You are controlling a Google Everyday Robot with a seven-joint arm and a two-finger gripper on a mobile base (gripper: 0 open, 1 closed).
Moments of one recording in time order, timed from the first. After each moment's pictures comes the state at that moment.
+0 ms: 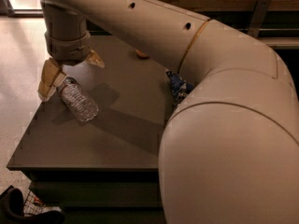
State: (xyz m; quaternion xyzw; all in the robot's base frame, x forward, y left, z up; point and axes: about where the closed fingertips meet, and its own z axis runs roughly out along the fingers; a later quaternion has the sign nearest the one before) arm 0.569 0.193 0.874 -0.45 0.89 0.07 0.06
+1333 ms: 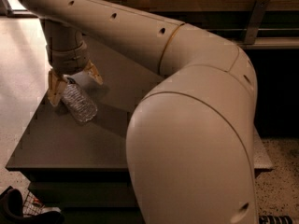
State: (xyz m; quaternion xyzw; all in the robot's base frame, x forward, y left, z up) arm 0.577 0.198 0.834 -0.37 0.93 0.04 0.00
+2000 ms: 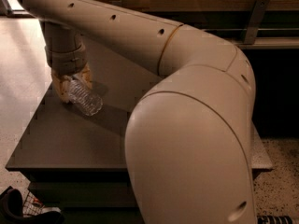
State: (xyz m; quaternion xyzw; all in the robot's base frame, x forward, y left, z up) arm 0.582 0.208 0.829 -0.37 0.93 0.05 0.02
